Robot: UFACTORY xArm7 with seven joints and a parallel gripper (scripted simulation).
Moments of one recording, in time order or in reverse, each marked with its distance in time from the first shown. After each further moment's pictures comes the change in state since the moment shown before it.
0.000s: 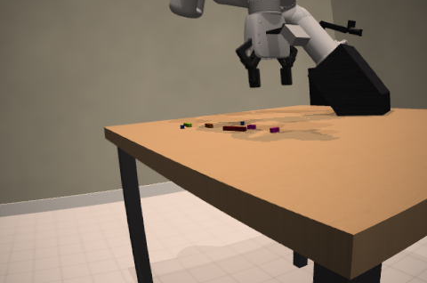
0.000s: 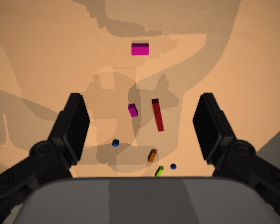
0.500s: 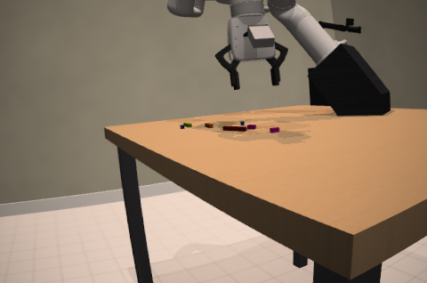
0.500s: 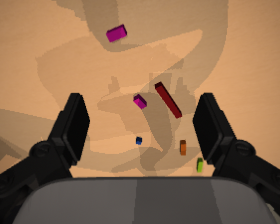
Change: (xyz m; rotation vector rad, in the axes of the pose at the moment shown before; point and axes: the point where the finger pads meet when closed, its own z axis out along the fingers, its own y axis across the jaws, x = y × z) arm -0.029 0.020 0.001 0.028 0.027 0.365
